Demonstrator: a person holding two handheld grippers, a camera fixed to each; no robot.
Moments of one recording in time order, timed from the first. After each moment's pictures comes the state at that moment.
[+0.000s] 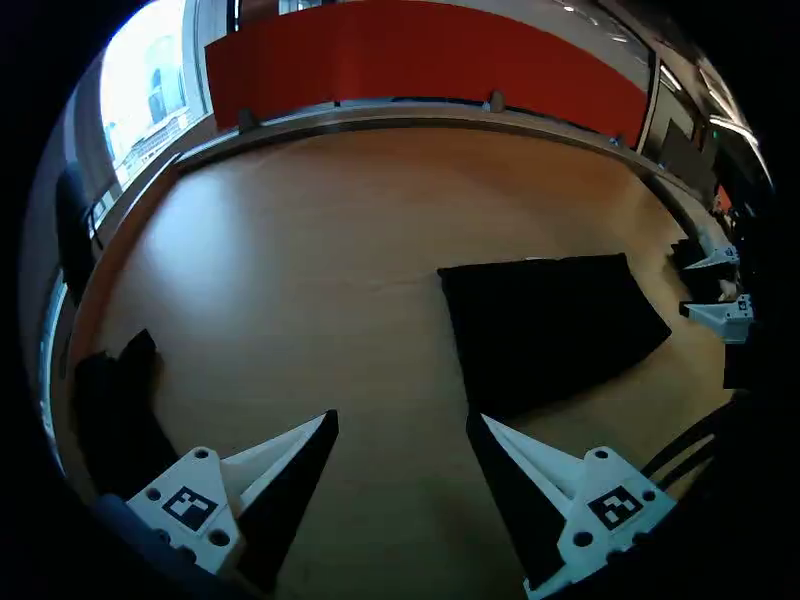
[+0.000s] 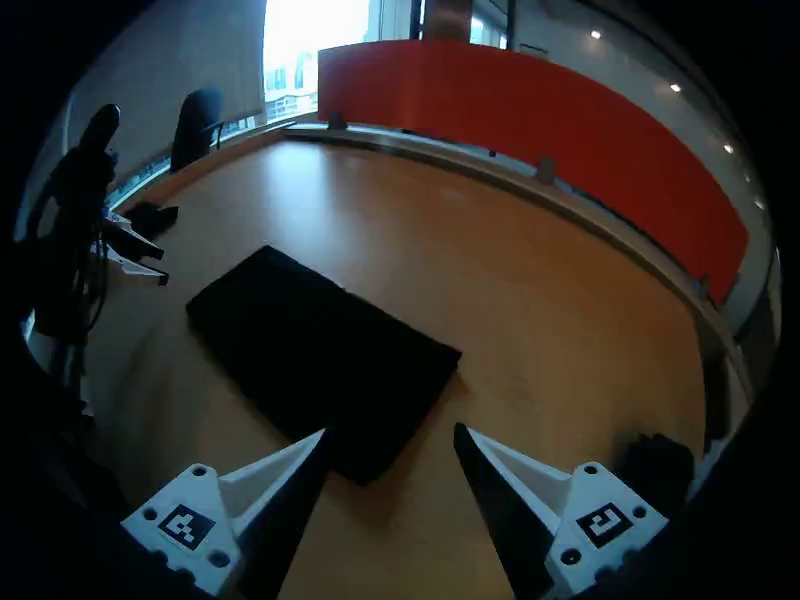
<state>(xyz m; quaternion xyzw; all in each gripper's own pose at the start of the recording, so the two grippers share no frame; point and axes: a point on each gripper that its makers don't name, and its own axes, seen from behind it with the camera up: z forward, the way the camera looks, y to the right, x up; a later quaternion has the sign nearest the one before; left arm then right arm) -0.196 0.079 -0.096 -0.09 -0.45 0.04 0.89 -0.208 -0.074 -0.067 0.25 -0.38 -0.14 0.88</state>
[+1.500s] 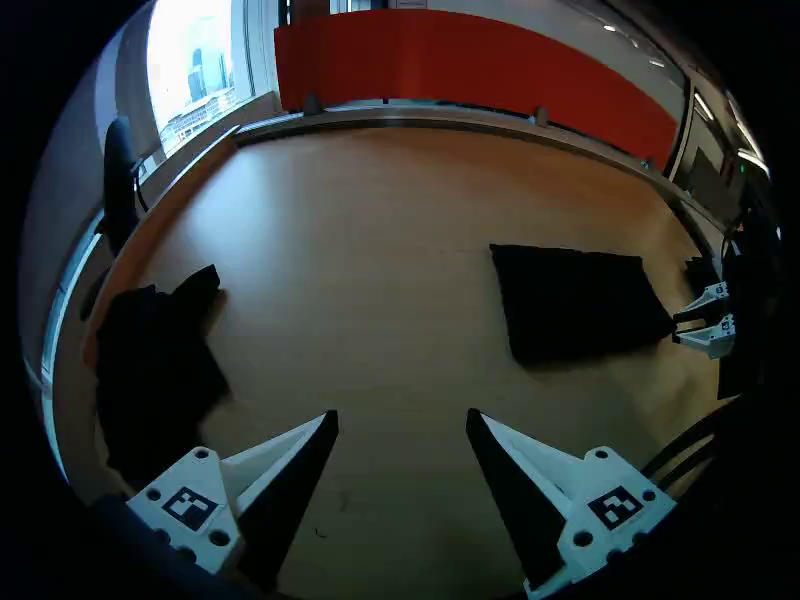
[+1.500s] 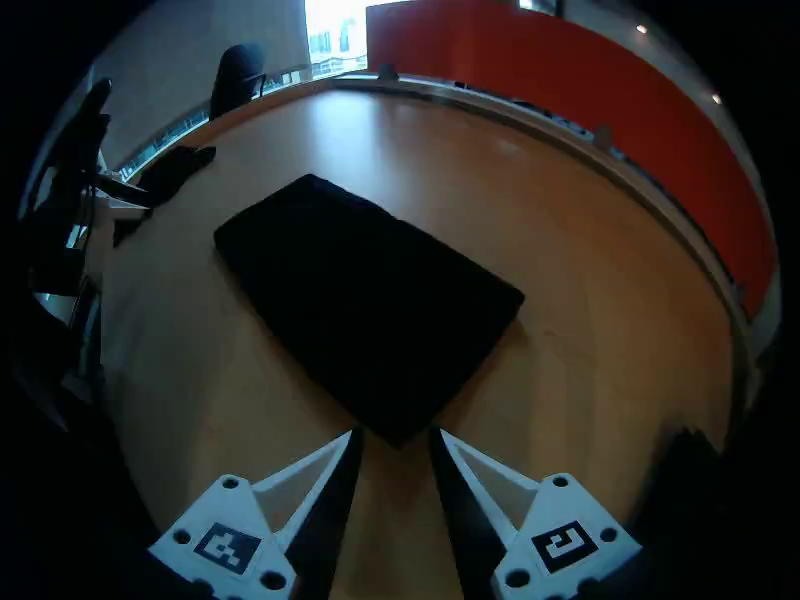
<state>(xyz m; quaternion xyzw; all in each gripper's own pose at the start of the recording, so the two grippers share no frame) -0.179 0.025 -0.157 -0.03 -0.45 0.01 0.89 -0.252 -0.066 -0.101 0.32 -0.45 -0.16 0.82</state>
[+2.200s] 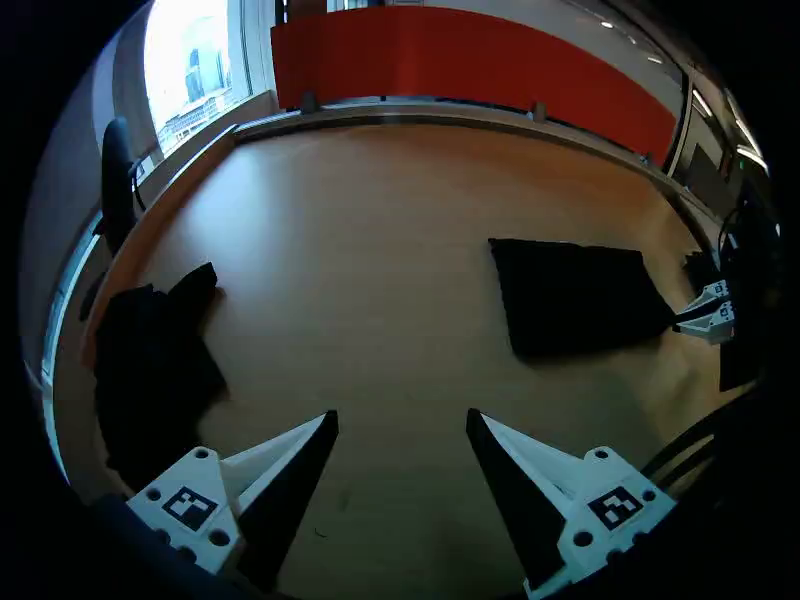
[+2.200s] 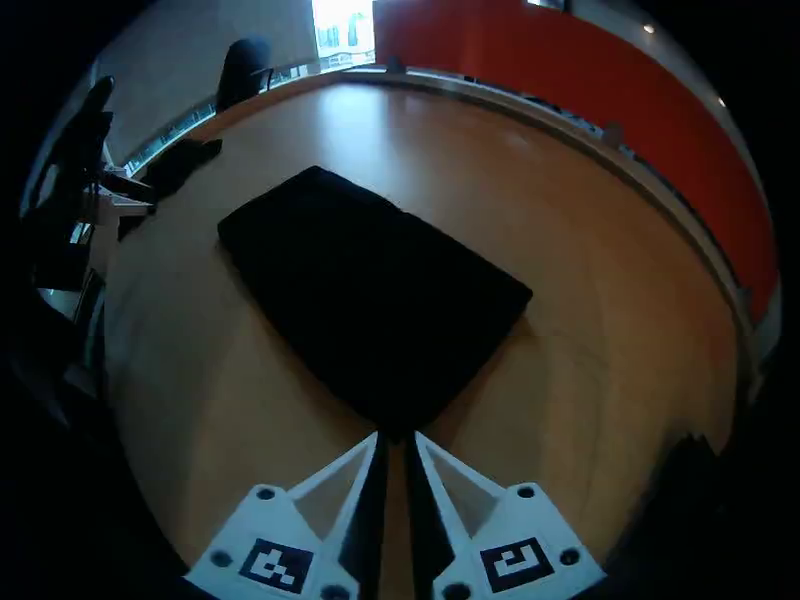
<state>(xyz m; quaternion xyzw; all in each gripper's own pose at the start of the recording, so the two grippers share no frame) -0.183 0.025 -0.160 -0.03 -0.46 0.01 0.89 -0.251 -0.064 -0.102 0.33 -0.45 -0.16 0.81</state>
